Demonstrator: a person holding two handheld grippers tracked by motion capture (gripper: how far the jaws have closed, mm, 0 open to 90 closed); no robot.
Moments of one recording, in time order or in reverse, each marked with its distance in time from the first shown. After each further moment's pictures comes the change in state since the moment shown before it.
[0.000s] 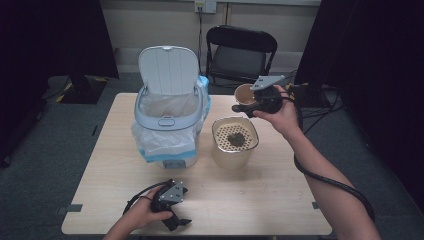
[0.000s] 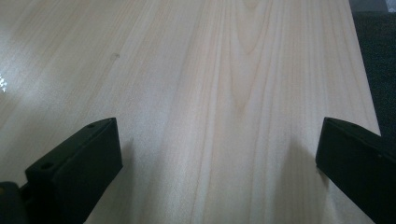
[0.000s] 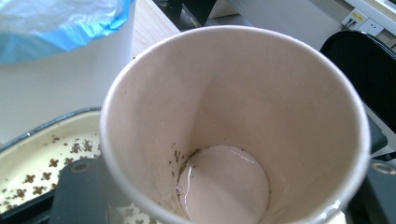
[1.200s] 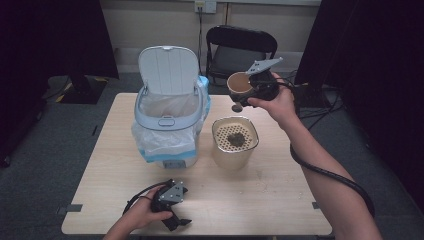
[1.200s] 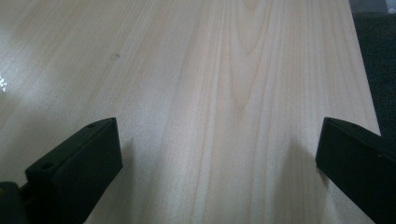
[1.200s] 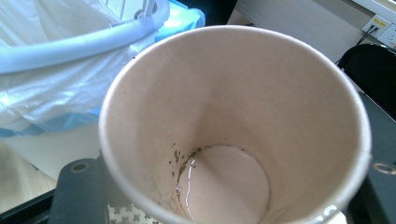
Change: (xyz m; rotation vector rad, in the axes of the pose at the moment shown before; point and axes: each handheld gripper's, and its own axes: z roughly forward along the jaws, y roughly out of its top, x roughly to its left) left arm 0.000 0.001 -0.001 0.017 0.005 0.002; right arm -0.001 0.048 -0.013 -0.032 0.076 0.059
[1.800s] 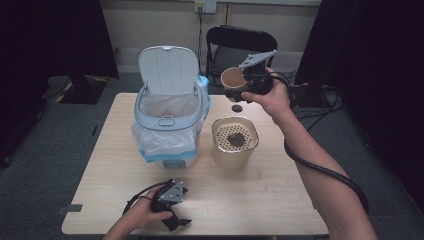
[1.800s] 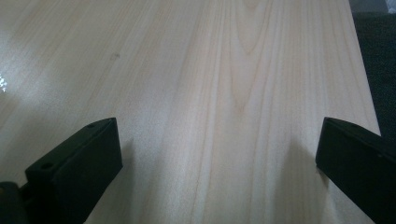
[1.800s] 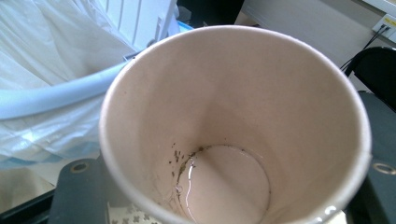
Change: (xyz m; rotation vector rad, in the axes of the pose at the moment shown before) left arm 0.000 0.000 0.000 0.000 0.000 0.000; right arm 0.005 0.022 0.004 -0.001 0.026 0.025
